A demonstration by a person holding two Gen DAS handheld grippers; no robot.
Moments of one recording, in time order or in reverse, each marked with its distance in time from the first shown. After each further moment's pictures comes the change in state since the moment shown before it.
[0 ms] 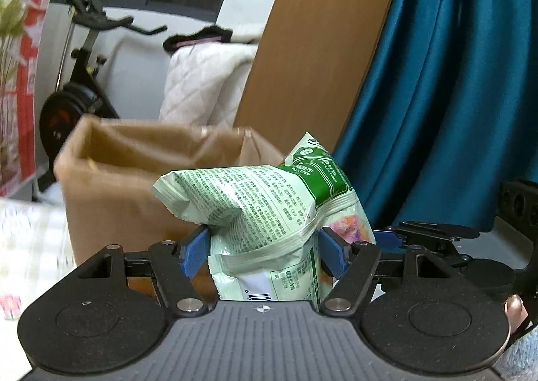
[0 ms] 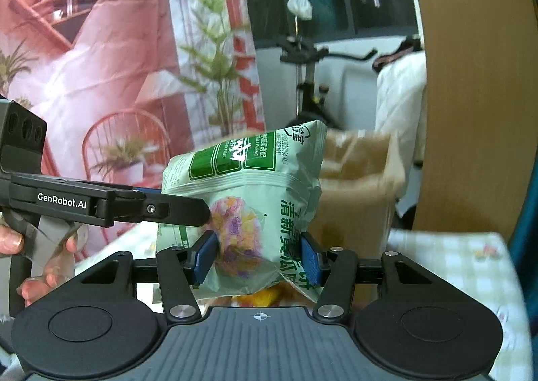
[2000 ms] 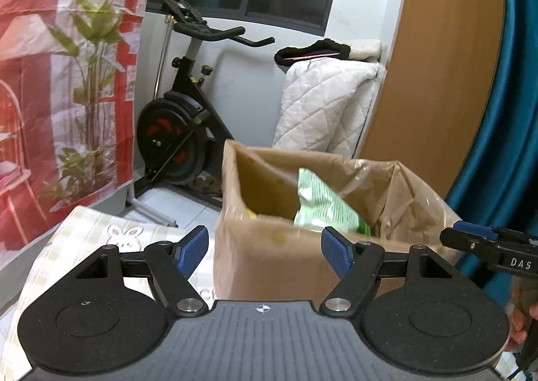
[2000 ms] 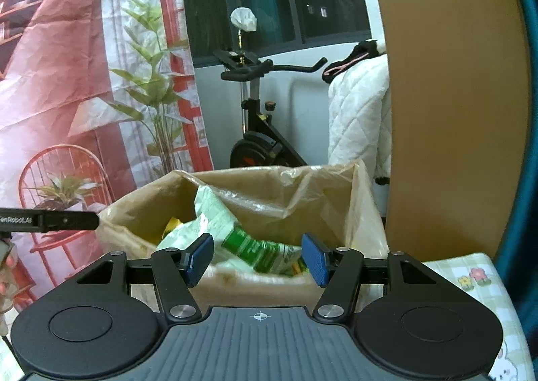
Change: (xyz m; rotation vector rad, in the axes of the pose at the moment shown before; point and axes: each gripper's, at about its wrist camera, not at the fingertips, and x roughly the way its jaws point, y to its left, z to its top) left arm 0.001 0.093 0.028 -0.073 -0.015 0.362; right arm 0.101 -0.048 0.013 0.113 -0.048 -0.156
